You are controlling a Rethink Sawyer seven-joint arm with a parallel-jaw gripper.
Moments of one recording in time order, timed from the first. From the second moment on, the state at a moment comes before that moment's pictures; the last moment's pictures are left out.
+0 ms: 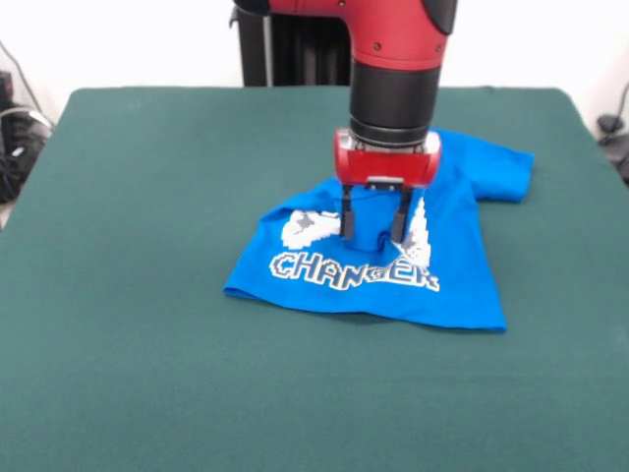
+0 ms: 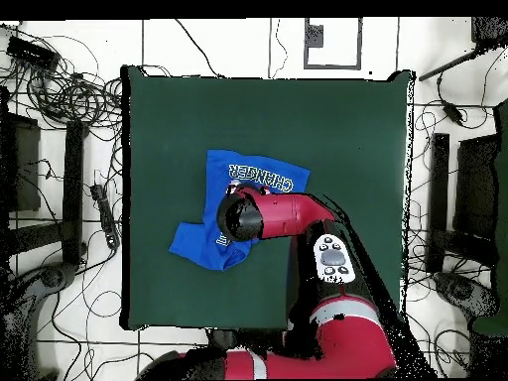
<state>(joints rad) -0.18 -0.47 0.07 1.59 -0.30 0.26 1.88</state>
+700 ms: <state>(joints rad) -0.19 -0.48 0.07 1.59 -0.32 0.26 1.88</state>
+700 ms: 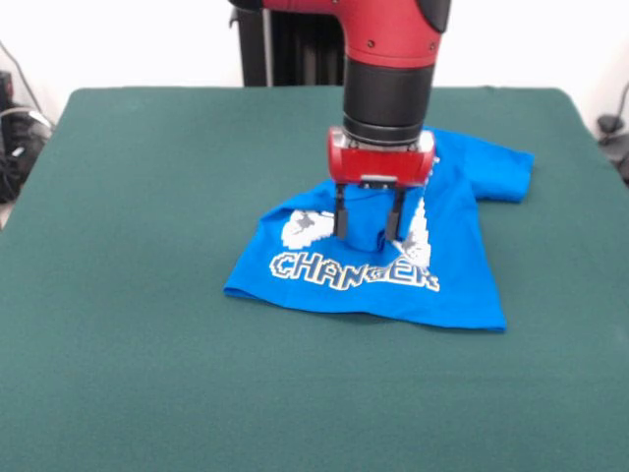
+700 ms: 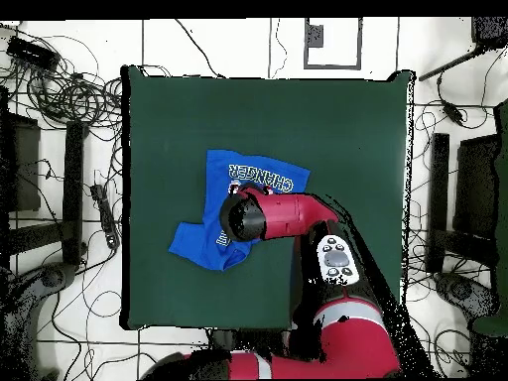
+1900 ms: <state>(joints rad) -0.20 -0.47 0.07 1.68 -0.35 0.26 1.88</state>
